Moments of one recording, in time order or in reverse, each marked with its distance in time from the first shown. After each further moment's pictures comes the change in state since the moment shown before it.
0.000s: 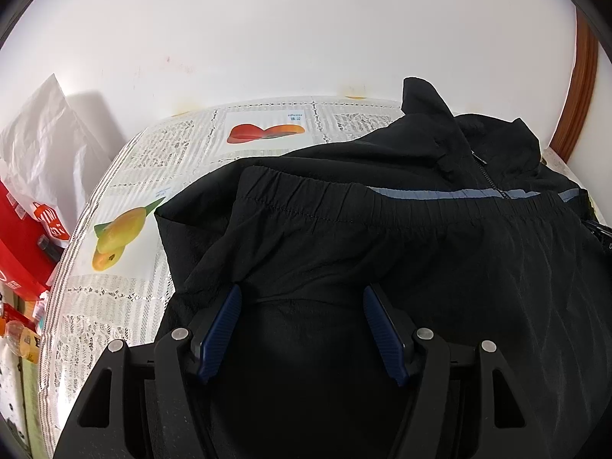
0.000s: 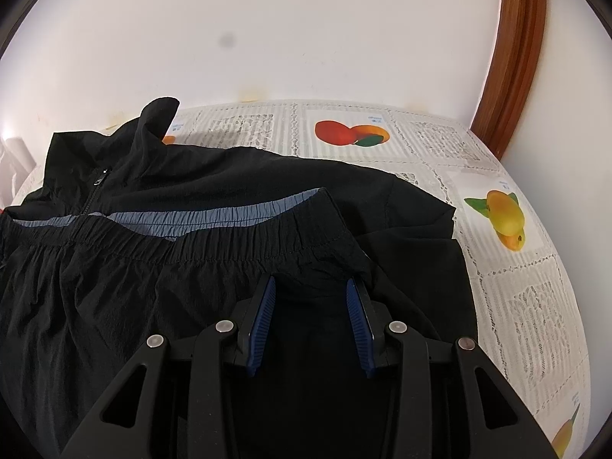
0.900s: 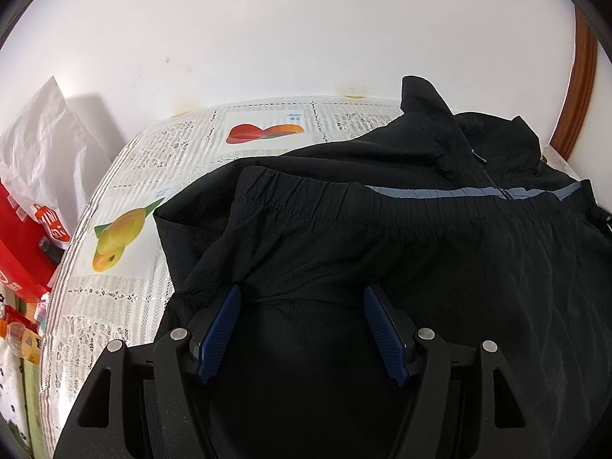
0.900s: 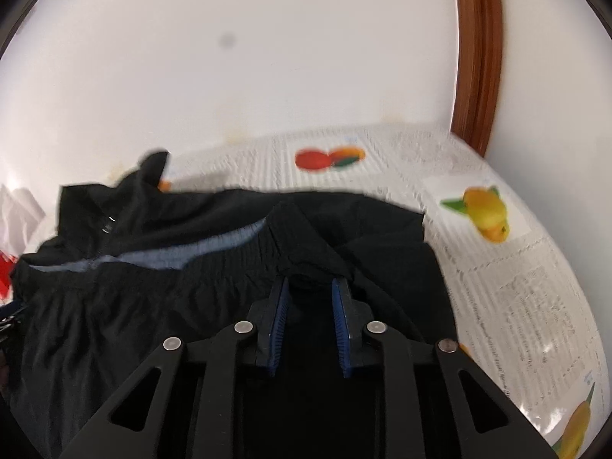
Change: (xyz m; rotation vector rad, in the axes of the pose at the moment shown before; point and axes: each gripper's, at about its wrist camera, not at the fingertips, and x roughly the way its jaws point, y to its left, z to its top) left arm -0.001 -0.003 0.000 0.010 0.000 0.007; right arm -0.028 -0.020 -0.003 0.120 -0.128 0.045
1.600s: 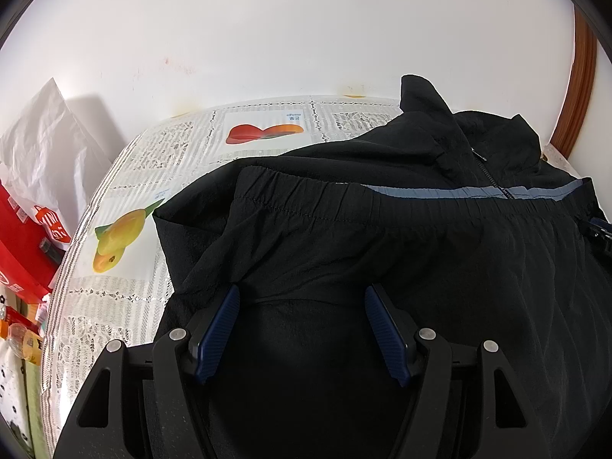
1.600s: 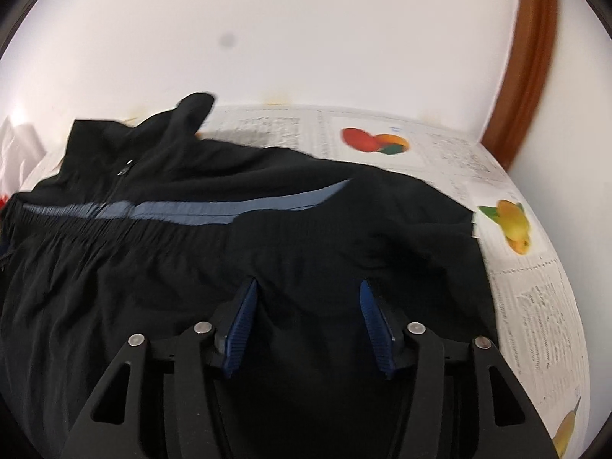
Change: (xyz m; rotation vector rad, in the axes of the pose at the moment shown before) left arm 0.002 -0.001 0.000 0.003 0.000 0.002; right arm 0.017 0.046 -0.006 -0.158 0.102 -0.049
